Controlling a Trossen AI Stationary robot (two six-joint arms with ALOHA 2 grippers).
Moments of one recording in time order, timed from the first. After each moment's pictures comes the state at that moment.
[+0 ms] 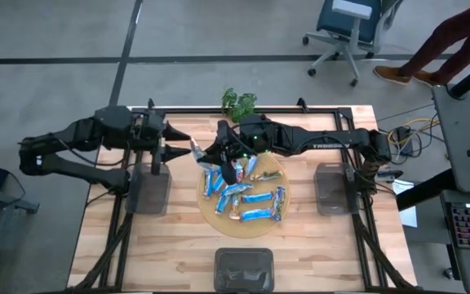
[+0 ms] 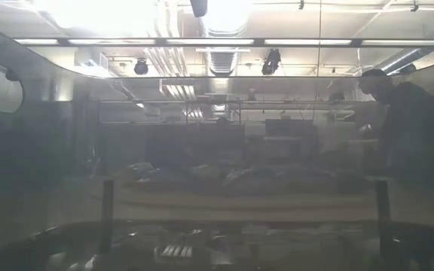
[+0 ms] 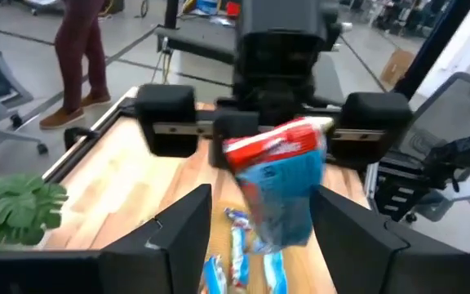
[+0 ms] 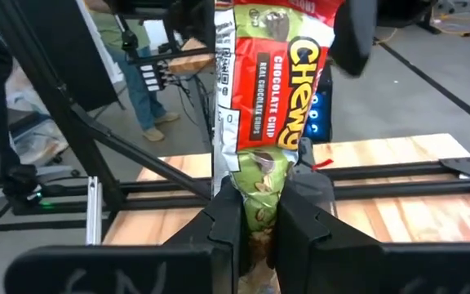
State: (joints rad) left arm 0.06 0.87 1.22 -0.57 0.01 -0.21; right arm -0.04 1.83 1.72 -0.09 -0.21 0.17
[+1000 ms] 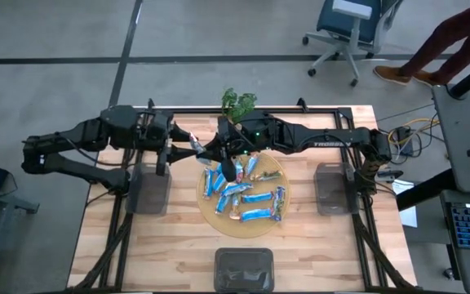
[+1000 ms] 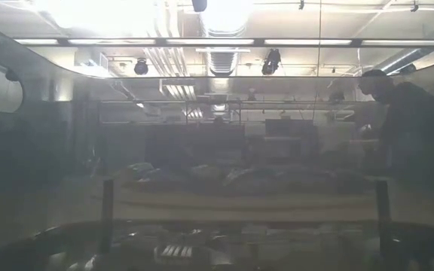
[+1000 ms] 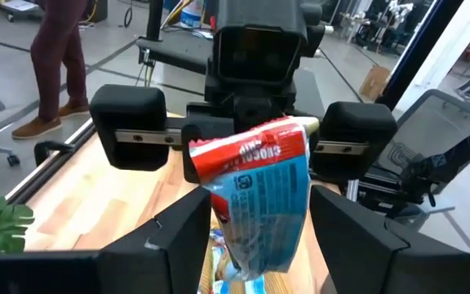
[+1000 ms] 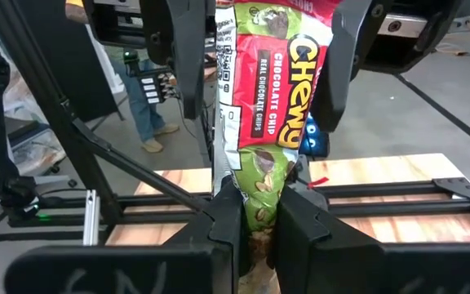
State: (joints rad) left arm 0.06 0.94 1.22 -0.47 0.06 -0.24; right arm -0.06 1.83 1.74 -0.07 -0.21 0.16
